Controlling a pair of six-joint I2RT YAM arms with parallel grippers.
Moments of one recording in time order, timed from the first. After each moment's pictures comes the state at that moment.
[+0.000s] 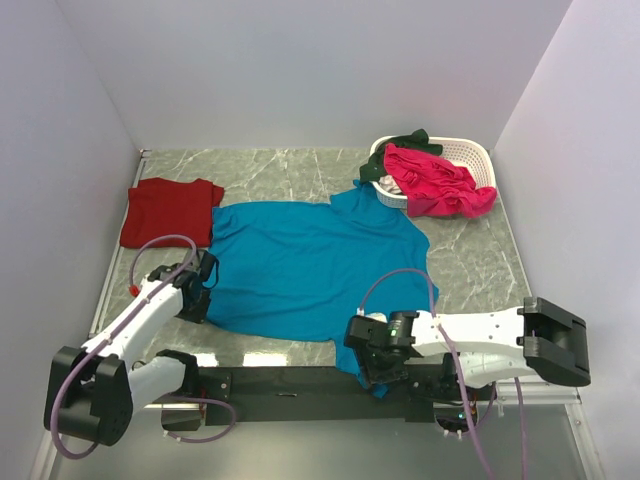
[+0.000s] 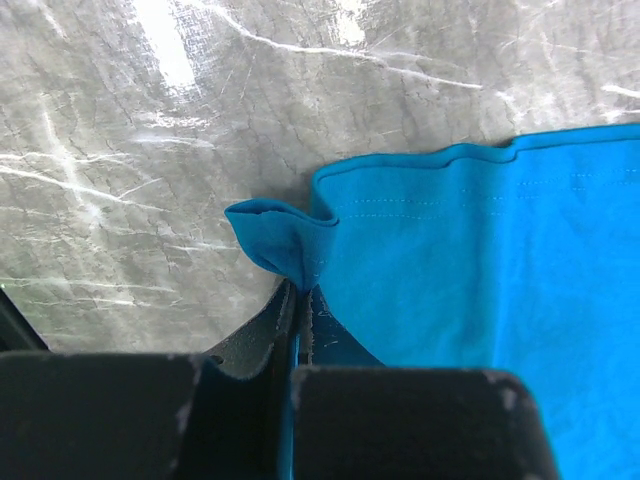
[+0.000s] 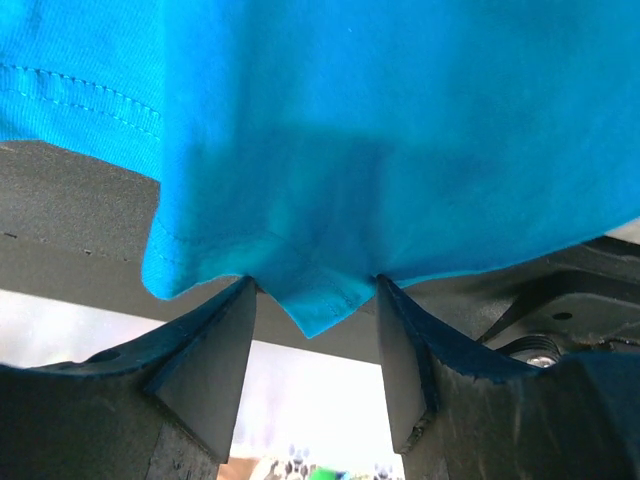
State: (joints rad) left arm -0.23 1.08 0.58 -0.93 -0.39 -1.58; right arm 1.28 1.24 0.56 -0.80 -0.10 1.05
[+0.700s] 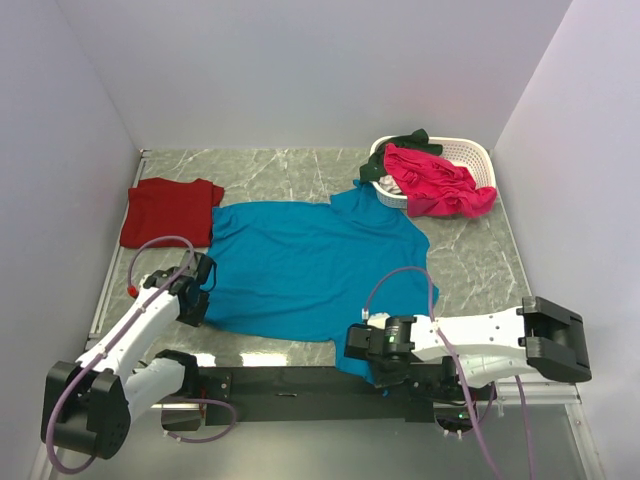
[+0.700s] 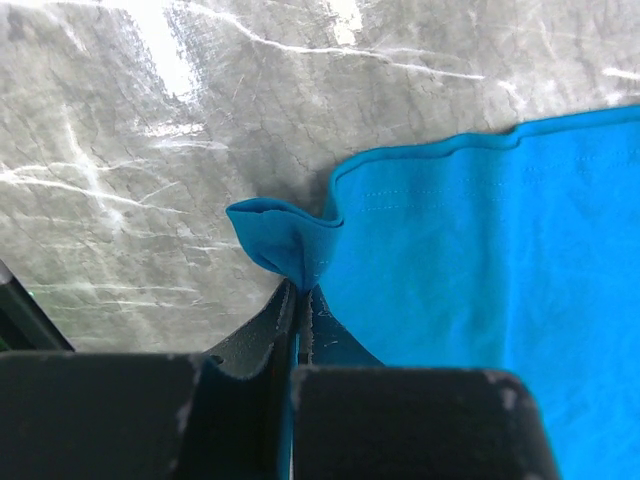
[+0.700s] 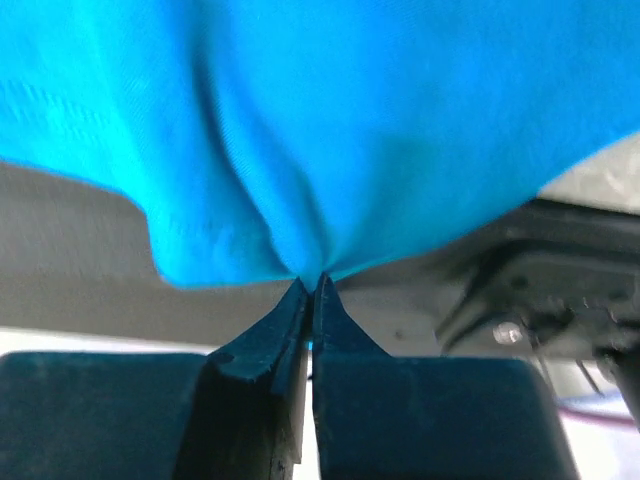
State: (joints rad) left arm -0.23 1.01 0.56 -0.96 -0.39 -1.54; right arm 1.37 1.24 0.59 -0.89 0.03 1.17
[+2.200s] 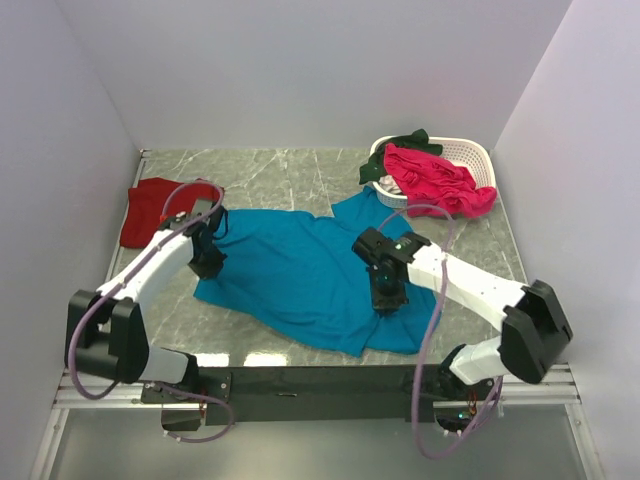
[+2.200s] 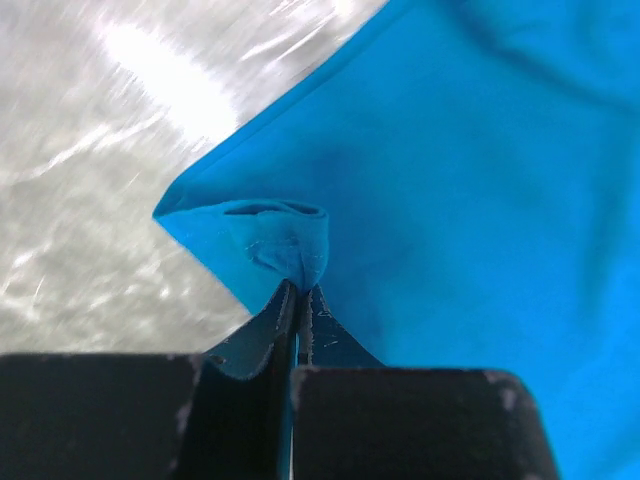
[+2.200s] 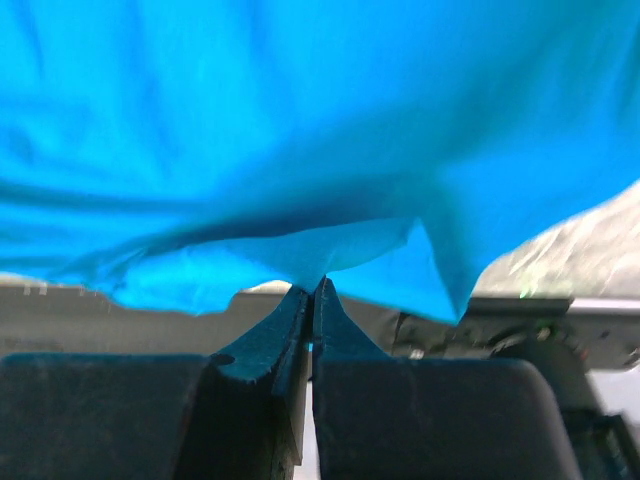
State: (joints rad) left arm -0.23 1.37 0.96 -0.90 -0.30 -1.01; right arm 0.75 1.38 1.00 -1.10 0.07 0.73
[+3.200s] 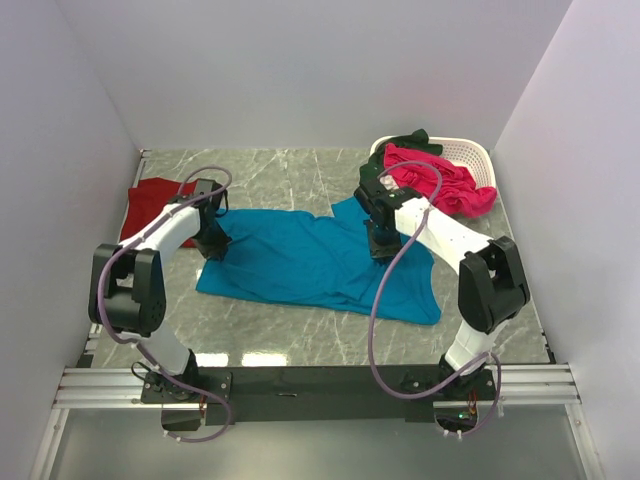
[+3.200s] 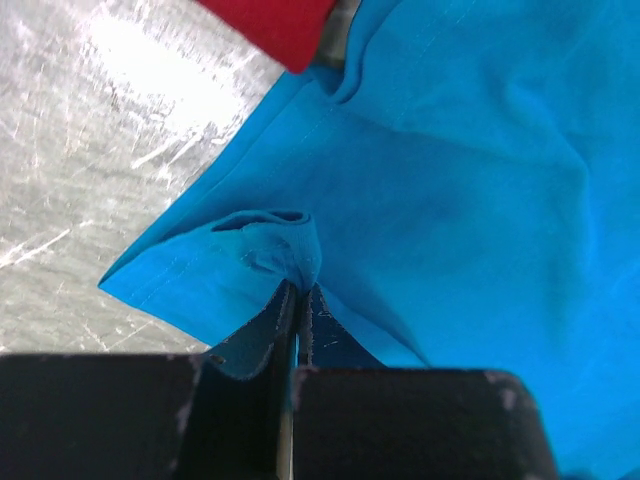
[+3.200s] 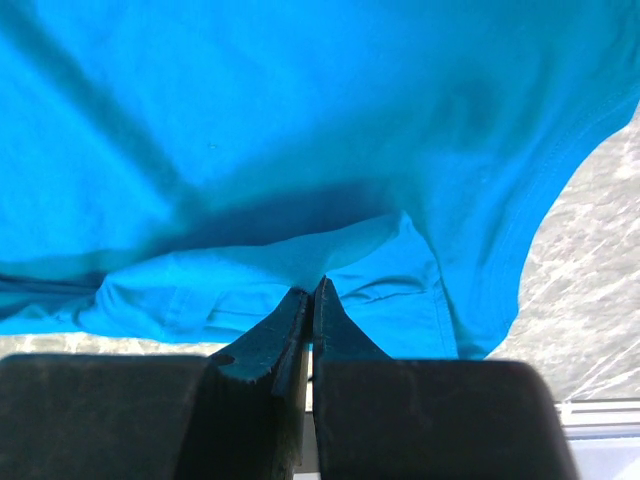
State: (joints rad) left arm -0.15 1.65 1.14 -0.79 -0.17 -0.80; right arm 0.51 1.72 1.35 -1.01 0.18 0.43
